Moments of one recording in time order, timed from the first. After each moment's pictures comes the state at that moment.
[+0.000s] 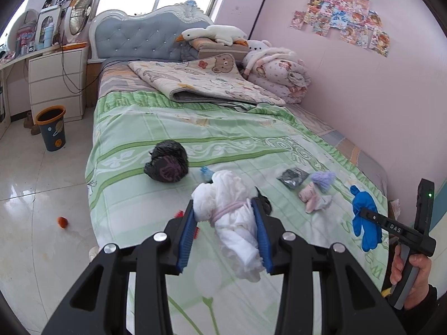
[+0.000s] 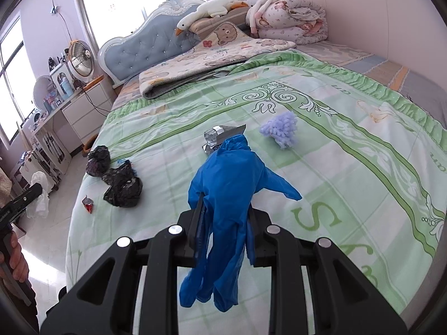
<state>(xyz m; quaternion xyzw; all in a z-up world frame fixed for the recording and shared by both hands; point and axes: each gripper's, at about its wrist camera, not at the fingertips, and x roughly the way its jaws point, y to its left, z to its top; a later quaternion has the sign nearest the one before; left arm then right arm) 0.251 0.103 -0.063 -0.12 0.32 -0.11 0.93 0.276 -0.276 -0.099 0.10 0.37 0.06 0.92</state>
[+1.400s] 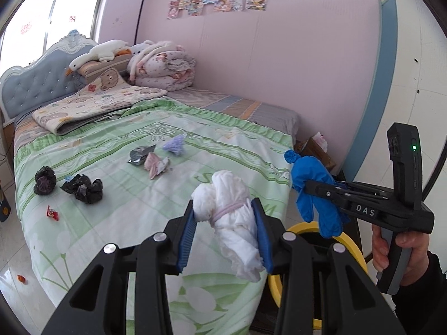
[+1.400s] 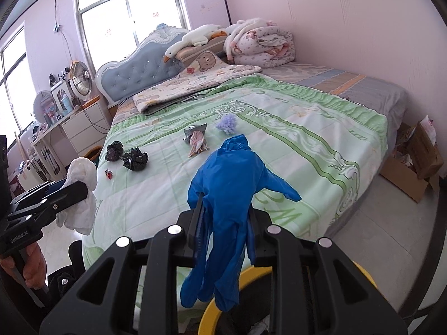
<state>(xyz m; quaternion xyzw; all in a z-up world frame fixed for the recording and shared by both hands) 0.081 -0.108 -0.015 0.02 0.28 -0.33 0.90 0.021 -0.361 -0.039 0.10 0.31 0.01 0.95</state>
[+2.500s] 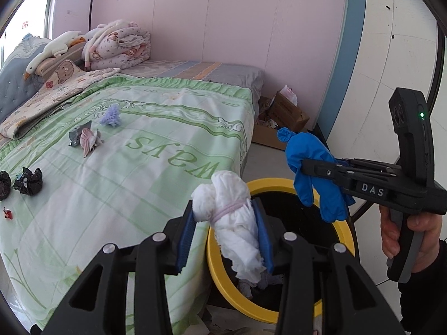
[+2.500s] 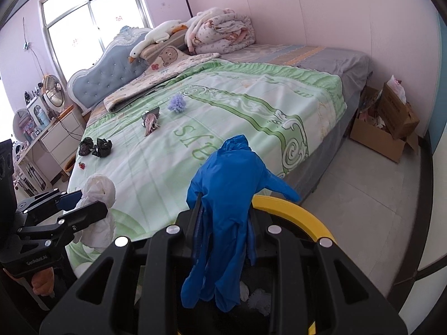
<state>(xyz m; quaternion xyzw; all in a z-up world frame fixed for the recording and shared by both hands) 0.043 -0.213 -0.074 0.10 0.34 -0.40 0.85 -0.059 -0.442 -0.088 0.15 0.34 -0.06 0.93</state>
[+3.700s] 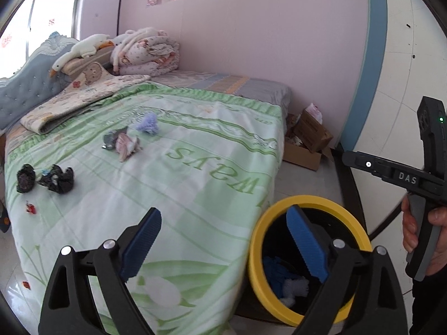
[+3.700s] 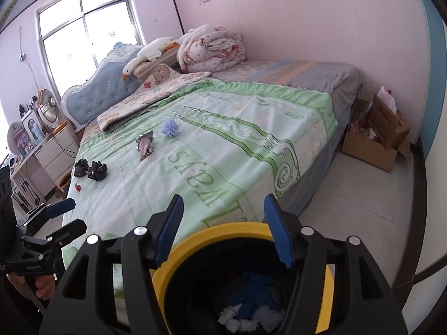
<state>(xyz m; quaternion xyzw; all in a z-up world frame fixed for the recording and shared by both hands) 0.070 -0.166 -0.058 0.07 0.31 -0.33 0.89 -0.050 -0.447 -0.058 0.15 0.30 -0.08 0.94</state>
